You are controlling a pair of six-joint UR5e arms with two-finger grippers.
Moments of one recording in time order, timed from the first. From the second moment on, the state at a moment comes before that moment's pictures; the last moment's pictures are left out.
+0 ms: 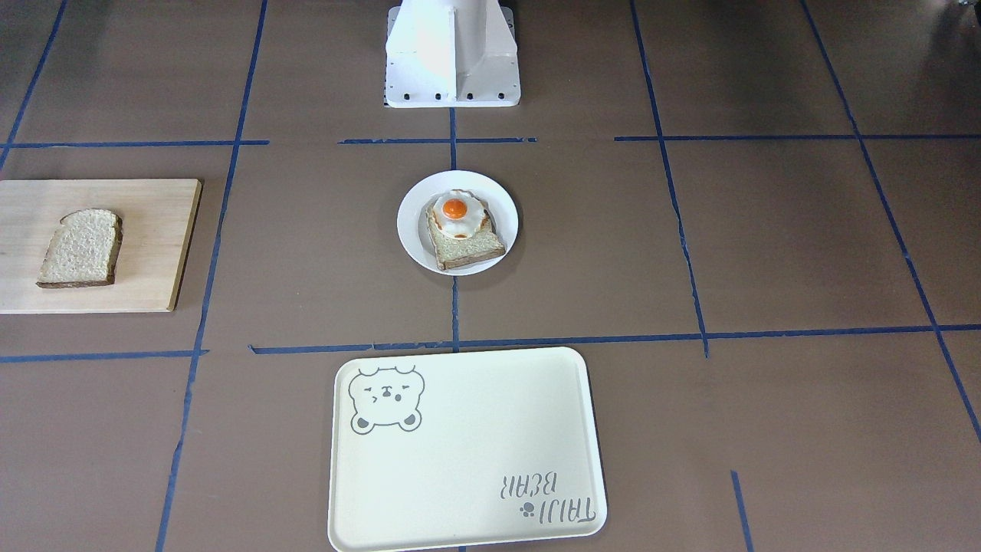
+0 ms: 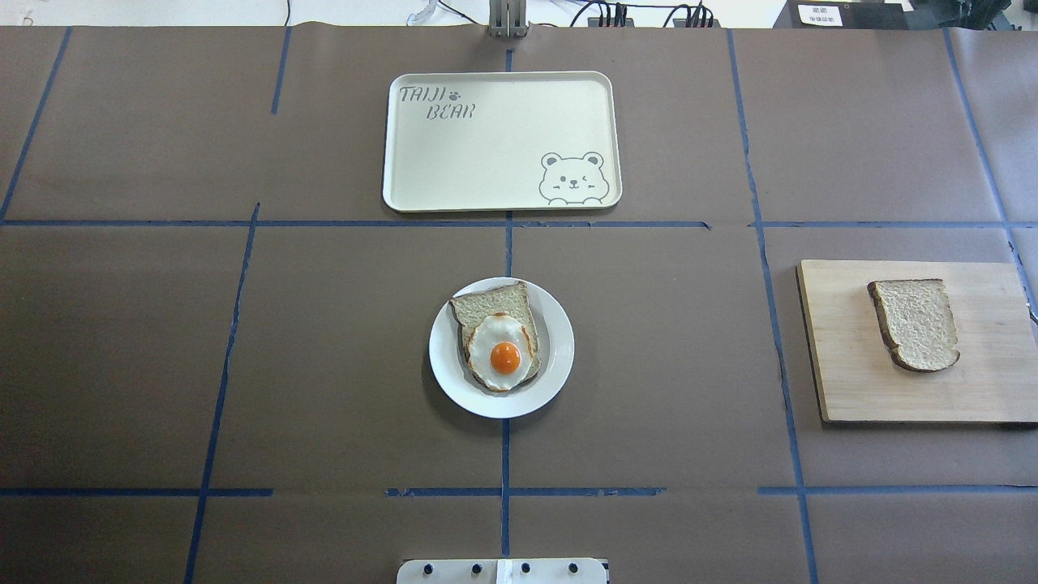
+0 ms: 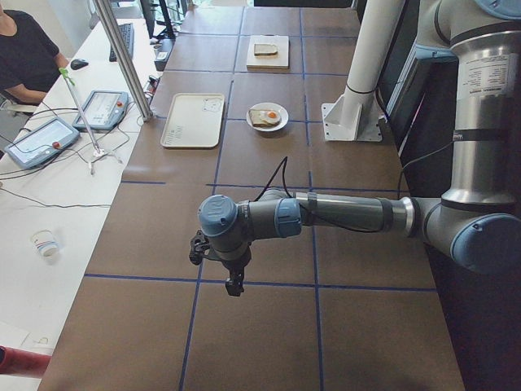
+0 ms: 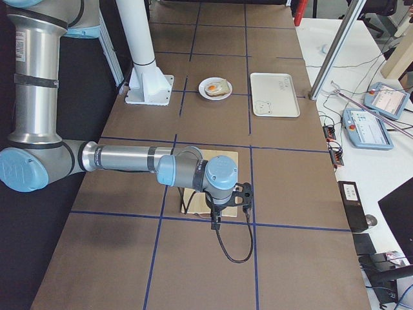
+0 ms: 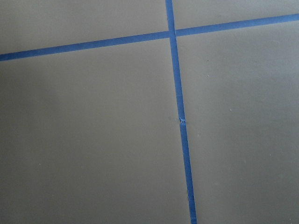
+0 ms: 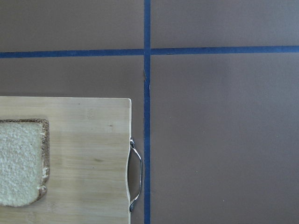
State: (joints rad) left arm -1.57 -1.51 -1.68 -1.38 -2.34 0.24; right arm 1.63 -1.69 1.71 -1.68 2.40 -0.10
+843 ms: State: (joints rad) left arm -1.58 -1.51 -1.68 -1.39 -2.35 0.23; right arm 1.63 -1.68 1.73 -1.68 2.40 -0.09
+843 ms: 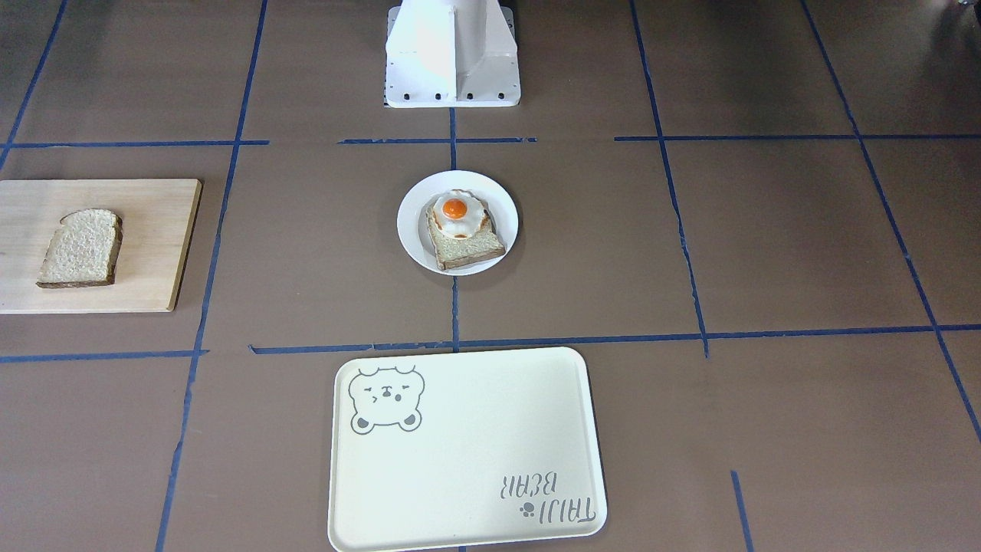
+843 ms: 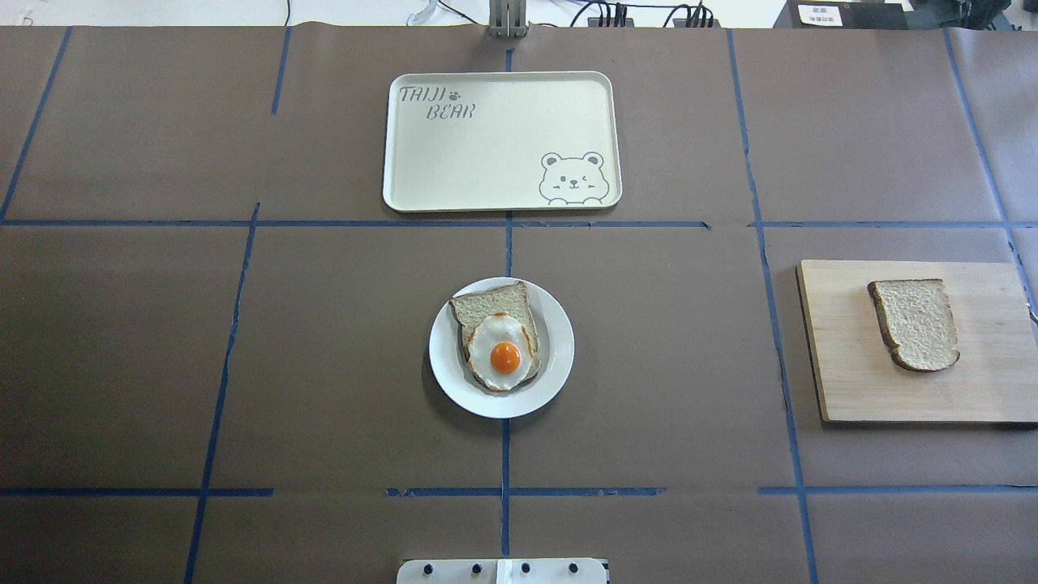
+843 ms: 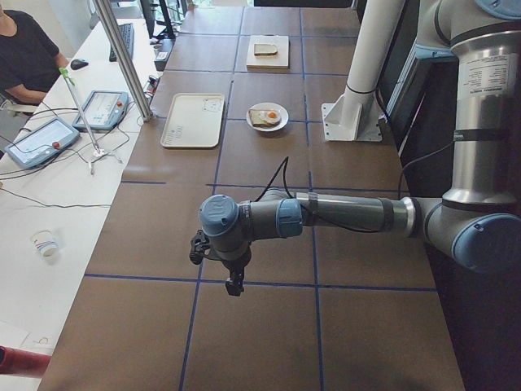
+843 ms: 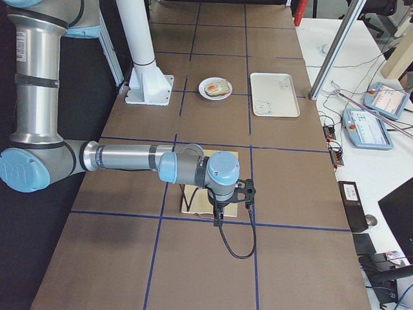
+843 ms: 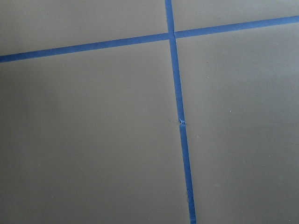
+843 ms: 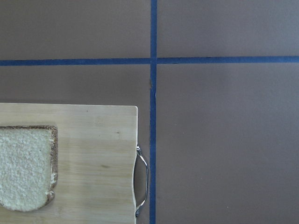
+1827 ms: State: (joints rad) left arm -1.58 -1.51 -1.72 -1.39 -2.35 0.23; right arm 1.53 -1.63 1.81 -1.68 2.42 0.15
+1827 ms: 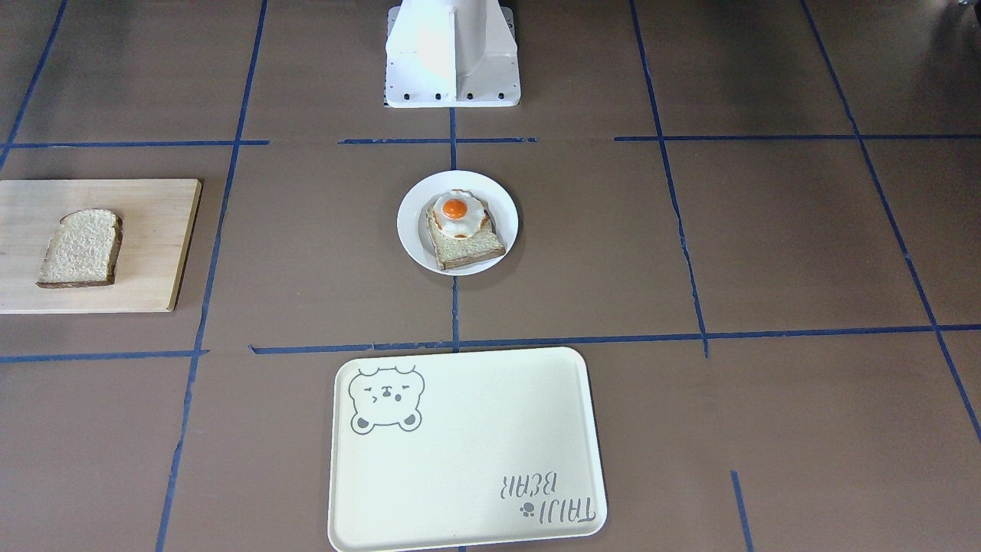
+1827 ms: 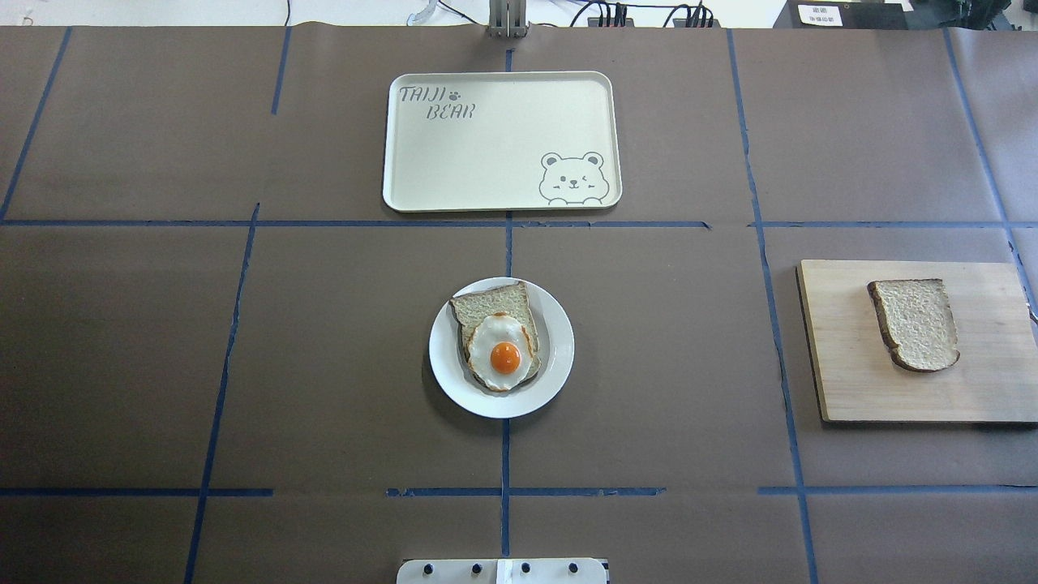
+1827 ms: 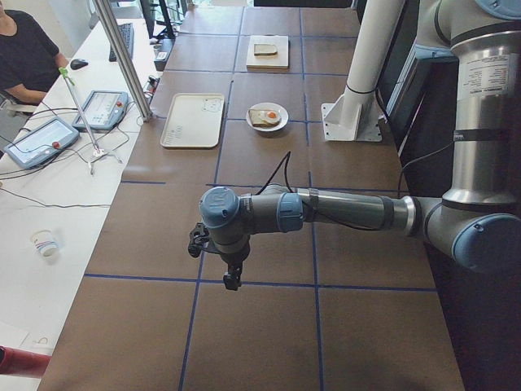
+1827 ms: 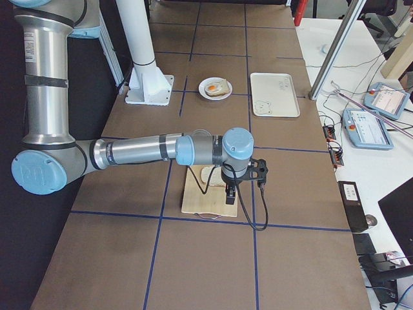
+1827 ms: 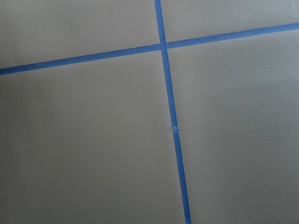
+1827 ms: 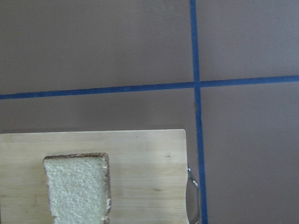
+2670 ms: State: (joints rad) left arm -1.58 -1.51 -1.72 -1.39 -2.35 0.23; right arm 1.25 -1.78 1.85 -1.17 2.33 0.64
